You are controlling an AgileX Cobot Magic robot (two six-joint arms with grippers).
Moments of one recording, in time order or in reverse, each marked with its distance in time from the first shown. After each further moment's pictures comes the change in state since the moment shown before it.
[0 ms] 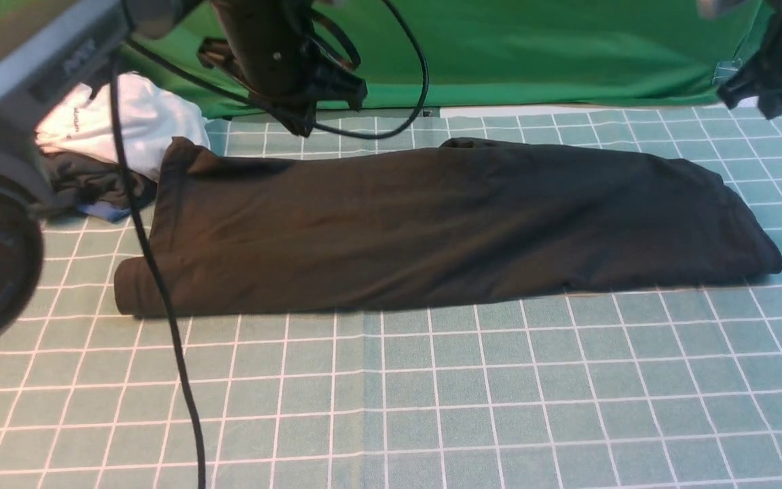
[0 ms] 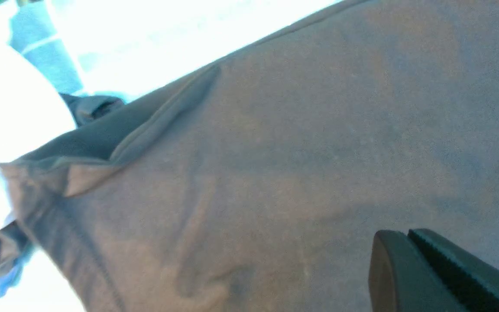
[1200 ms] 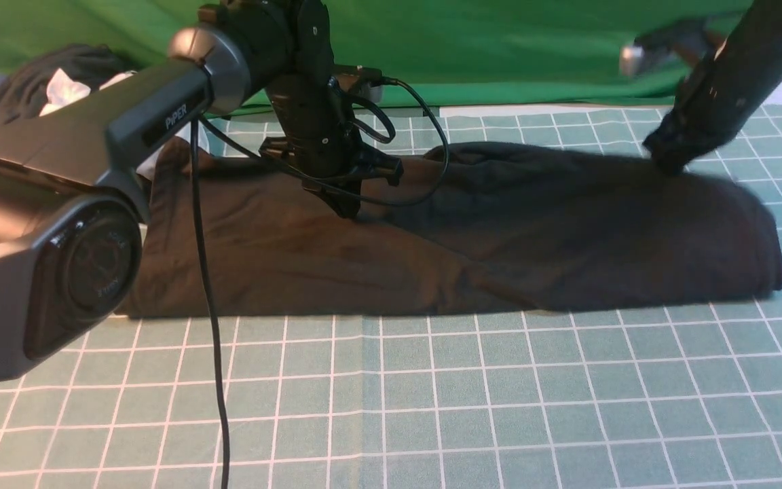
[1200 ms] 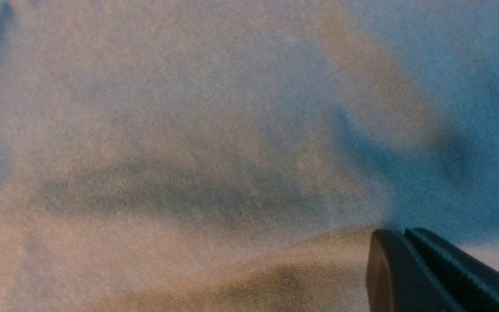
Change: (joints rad) right arm 0.044 0.130 -0.009 0.302 -0.097 -0.258; left arm -0.007 0.235 -0.031 -0.187 -0.037 0.046
